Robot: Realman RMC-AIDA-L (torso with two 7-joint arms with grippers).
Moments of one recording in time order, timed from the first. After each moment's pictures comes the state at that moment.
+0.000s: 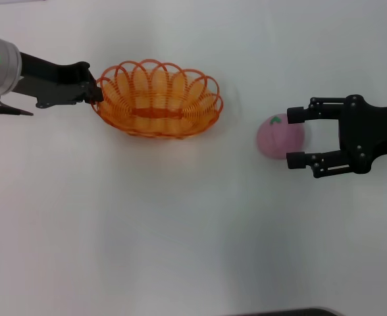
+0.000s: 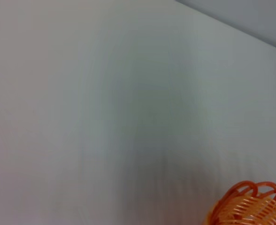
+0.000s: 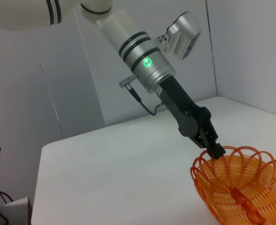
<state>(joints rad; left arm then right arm) -0.74 -2.17 0.86 1.01 2.62 1.38 -2.94 0.47 2.01 -0.56 -0.66 -2.14 -1.86 1.22</state>
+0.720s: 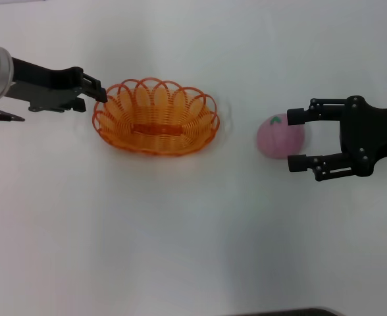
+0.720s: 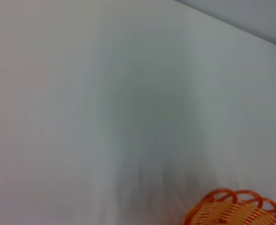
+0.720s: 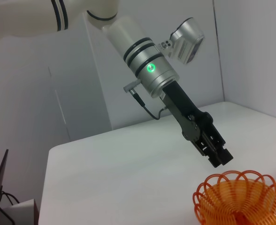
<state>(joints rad) -0.69 -2.16 0.90 1.05 2.60 1.39 -2.92 0.47 2.01 -0.55 -0.66 -2.13 -1.89 1.20</state>
